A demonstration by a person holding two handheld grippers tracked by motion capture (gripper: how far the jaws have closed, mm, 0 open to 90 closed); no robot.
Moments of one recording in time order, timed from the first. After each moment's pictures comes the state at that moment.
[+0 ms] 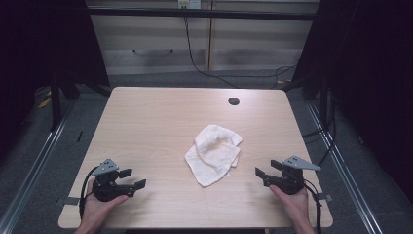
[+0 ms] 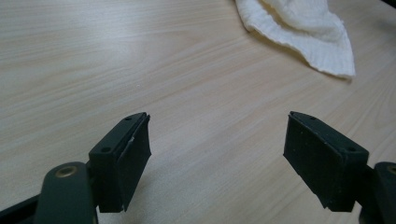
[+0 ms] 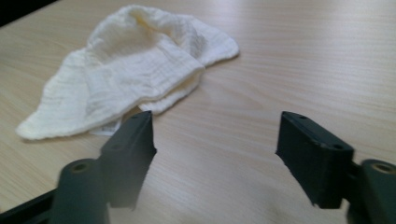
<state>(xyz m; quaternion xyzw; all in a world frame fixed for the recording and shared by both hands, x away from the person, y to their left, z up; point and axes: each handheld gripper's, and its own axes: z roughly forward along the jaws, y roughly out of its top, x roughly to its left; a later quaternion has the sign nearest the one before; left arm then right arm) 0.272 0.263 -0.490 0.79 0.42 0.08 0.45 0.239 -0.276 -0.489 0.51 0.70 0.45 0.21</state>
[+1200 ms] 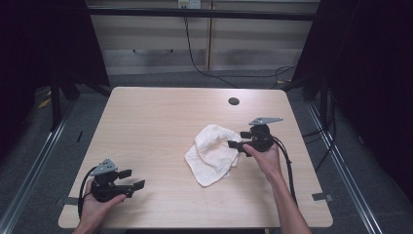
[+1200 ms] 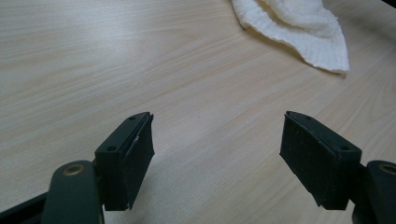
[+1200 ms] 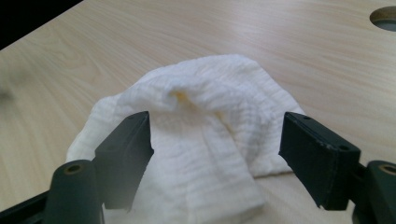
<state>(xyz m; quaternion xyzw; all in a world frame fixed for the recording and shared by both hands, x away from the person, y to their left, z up) 0.270 0.266 -0.488 0.80 0.40 0.07 0.45 0.362 -0.216 -0.453 0.44 0.78 0.44 0.10</state>
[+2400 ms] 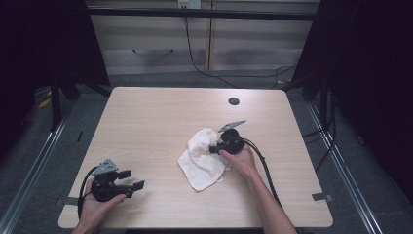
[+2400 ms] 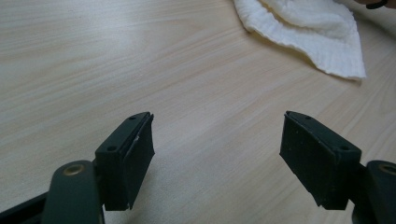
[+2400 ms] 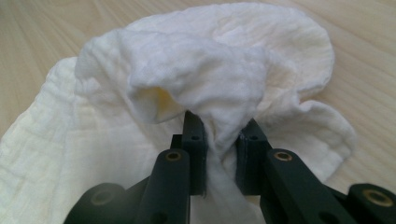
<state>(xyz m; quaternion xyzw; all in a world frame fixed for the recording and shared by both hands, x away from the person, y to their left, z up) 0.272 0.266 -0.491 0.80 0.40 0.07 0.43 0.390 -0.146 -0.503 0.39 0.84 0.38 0.05</state>
